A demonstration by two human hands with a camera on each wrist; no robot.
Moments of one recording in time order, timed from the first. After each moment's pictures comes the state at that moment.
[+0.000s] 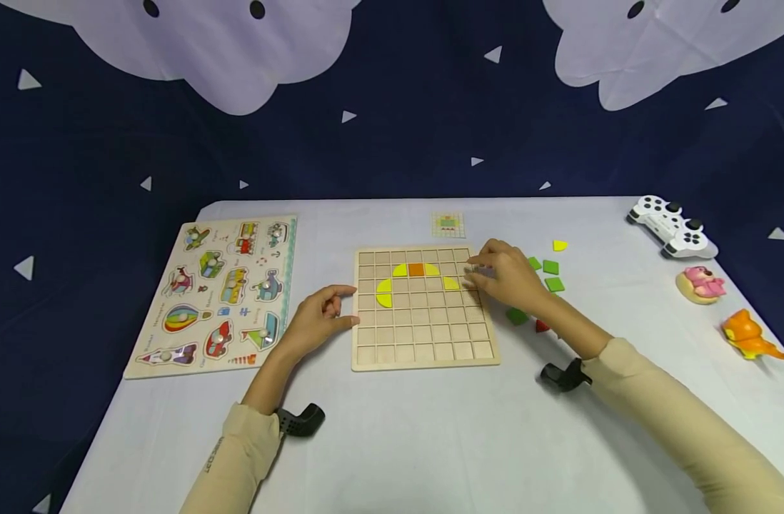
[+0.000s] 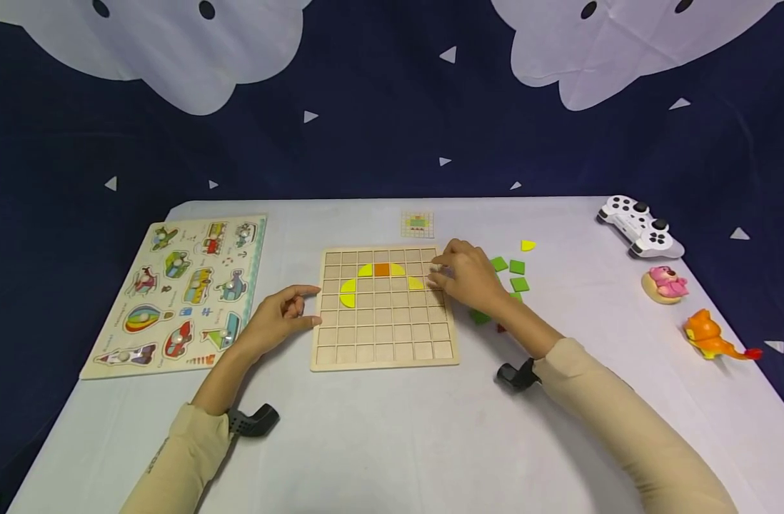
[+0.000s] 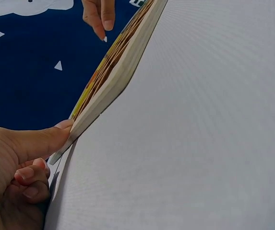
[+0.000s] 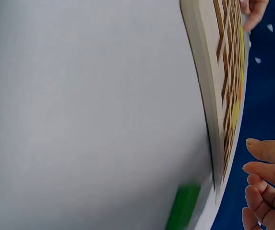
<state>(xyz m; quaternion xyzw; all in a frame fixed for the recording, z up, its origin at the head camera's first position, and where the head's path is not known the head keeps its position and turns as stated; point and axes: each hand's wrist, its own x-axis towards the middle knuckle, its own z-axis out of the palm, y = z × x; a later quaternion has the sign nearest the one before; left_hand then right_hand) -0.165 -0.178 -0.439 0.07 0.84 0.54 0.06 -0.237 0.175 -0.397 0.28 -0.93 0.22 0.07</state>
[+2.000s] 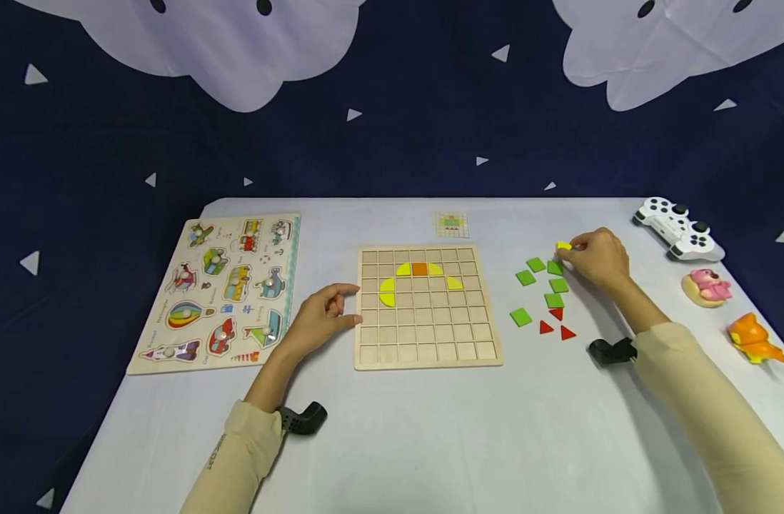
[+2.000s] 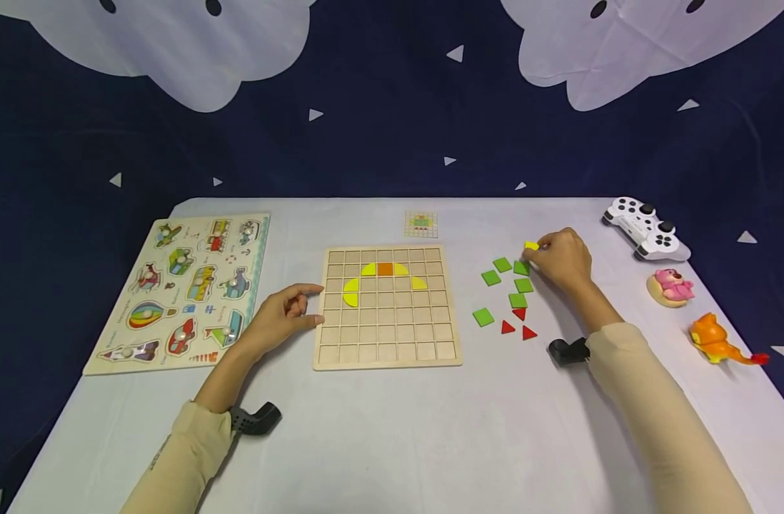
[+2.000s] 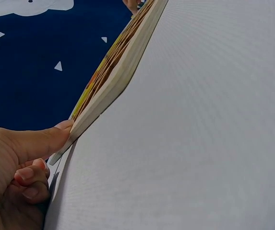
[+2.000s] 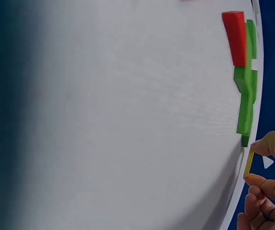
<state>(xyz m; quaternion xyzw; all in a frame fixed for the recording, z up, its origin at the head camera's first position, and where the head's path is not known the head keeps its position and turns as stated) -0.165 -0.179 -0.441 0.08 0.84 0.54 0.06 -0.282 0.303 -0.406 -0.01 -0.98 0.21 0.04</state>
